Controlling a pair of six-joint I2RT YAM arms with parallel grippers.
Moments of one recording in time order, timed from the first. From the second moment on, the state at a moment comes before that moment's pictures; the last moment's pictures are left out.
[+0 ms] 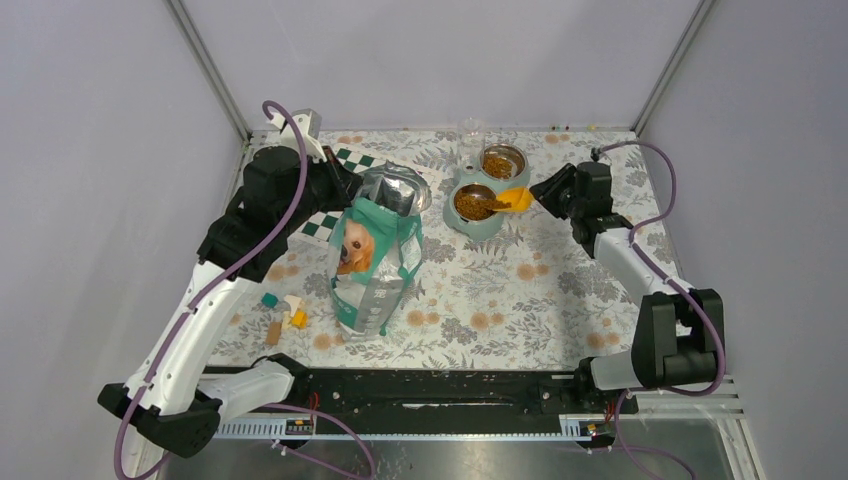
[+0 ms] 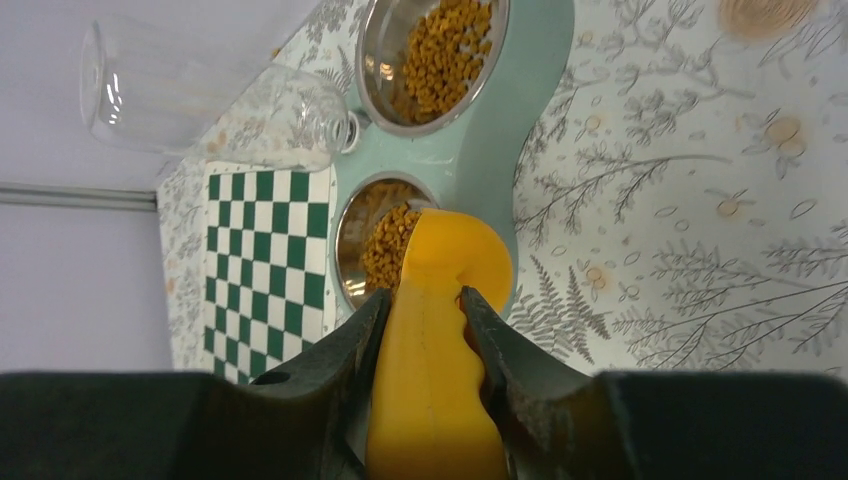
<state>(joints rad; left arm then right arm) -0.48 1.07 1.39 -0.63 -0.04 -0.46 0.10 1.40 0.87 0.04 -0.10 0.81</state>
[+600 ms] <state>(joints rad) -0.48 1.06 1.39 -0.63 -0.03 -0.47 0.12 1.17 1.08 -0.24 -0.25 0.68</state>
